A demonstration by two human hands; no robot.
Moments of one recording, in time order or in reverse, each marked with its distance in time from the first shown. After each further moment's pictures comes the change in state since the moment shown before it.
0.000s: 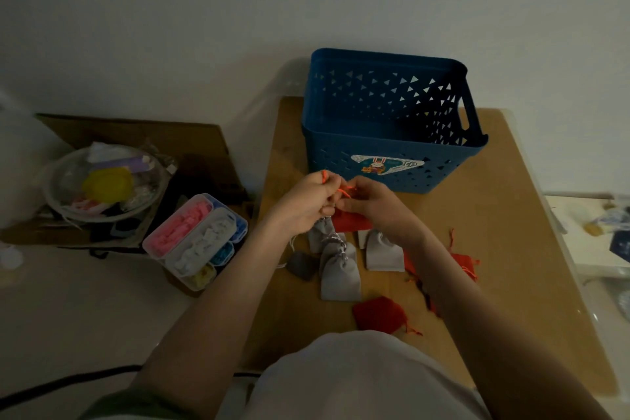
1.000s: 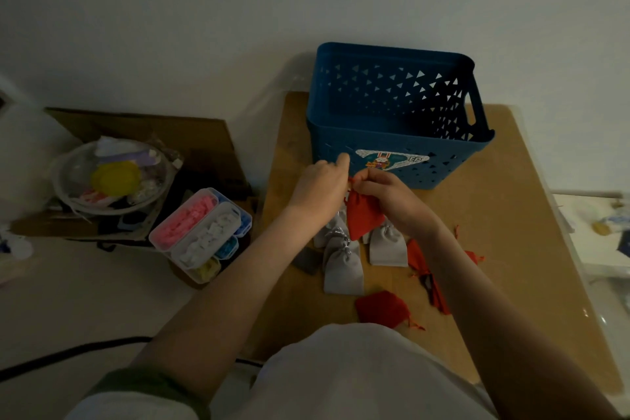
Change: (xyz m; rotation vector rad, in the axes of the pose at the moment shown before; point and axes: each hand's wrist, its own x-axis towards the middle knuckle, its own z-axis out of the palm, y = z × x) left_hand -0.006 0.003 0.010 1.513 0.322 0.664; right_hand 0.002 0.002 -0.011 0.164 -0.023 0.029
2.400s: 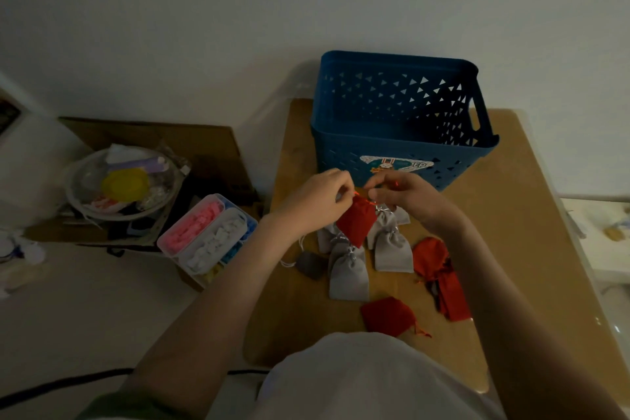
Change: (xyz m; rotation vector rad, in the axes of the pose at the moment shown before) left_hand -0.014 -0.017 -0.018 -0.471 -0.210 -0.001; right_hand -0.012 -0.019 -0.026 -0.228 -0.078 -0.117
